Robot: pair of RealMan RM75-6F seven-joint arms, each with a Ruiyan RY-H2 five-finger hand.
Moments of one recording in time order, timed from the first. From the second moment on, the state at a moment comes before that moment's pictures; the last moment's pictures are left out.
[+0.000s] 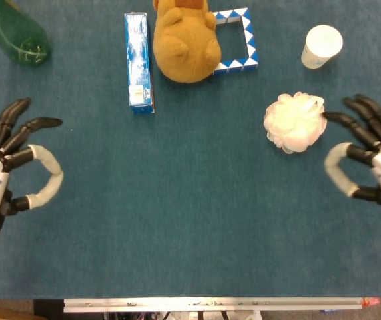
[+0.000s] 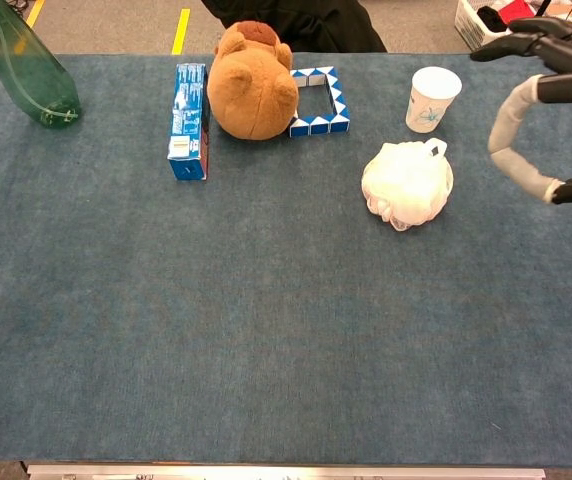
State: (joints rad) left arm -0.19 -1.24 -0.04 -1.62 1.87 1.65 -0.51; right arm 0.29 -1.27 0.05 -1.65 -1.92 1.48 0.18
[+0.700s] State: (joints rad) left arm -0.26 -1.38 0.01 -1.52 1.95 1.76 -0.66; right arm 0.39 -1.40 0.01 -1.60 -2.06 1.52 0.13
